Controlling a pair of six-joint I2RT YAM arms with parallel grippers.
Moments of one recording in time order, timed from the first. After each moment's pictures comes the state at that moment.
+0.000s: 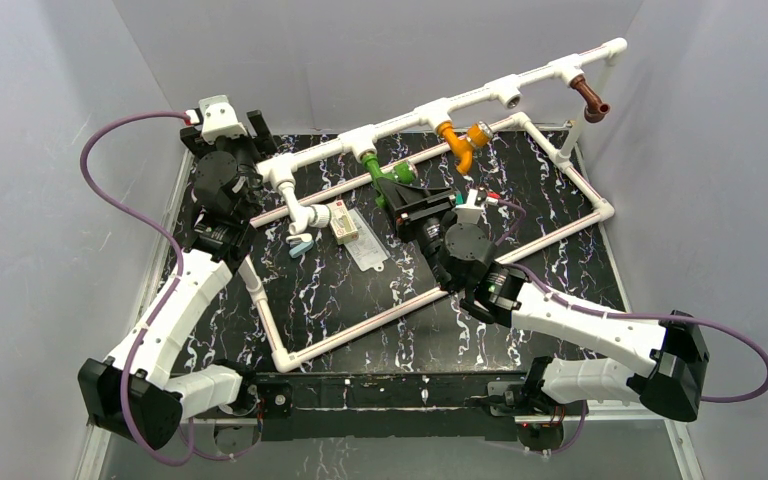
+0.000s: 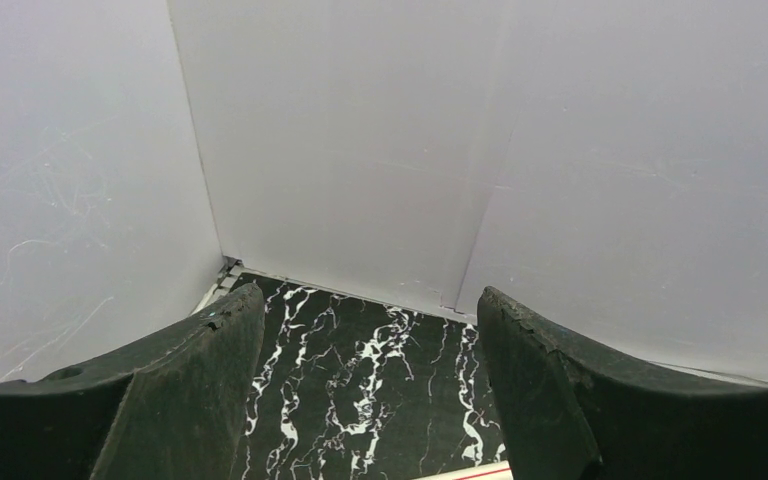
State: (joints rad) left arm -0.36 1.17 1.09 0.24 -0.60 0.05; right arm 1.09 1.16 0.93 0.35 0.67 1.51
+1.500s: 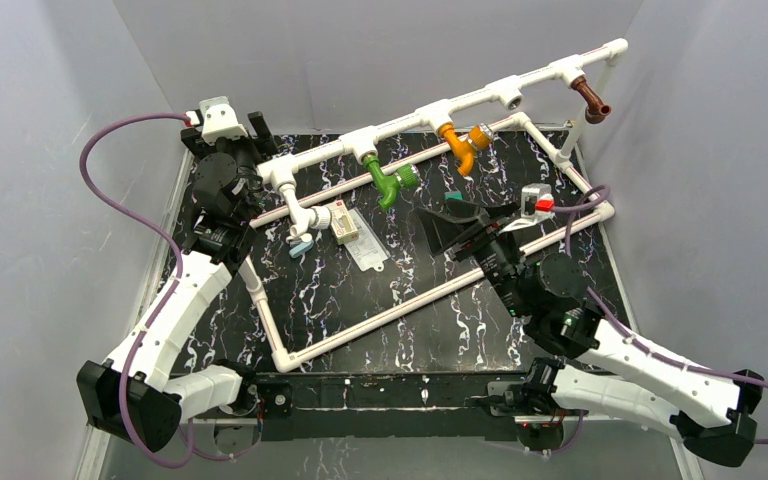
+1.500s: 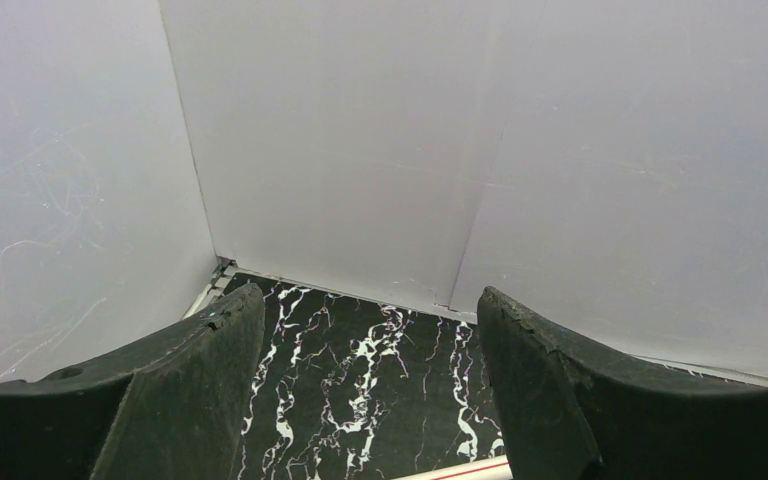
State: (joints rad) left arm -0.36 1.16 1.08 0.23 -0.59 0.05; right arm 1.09 0.75 0.78 0.30 0.49 0.48
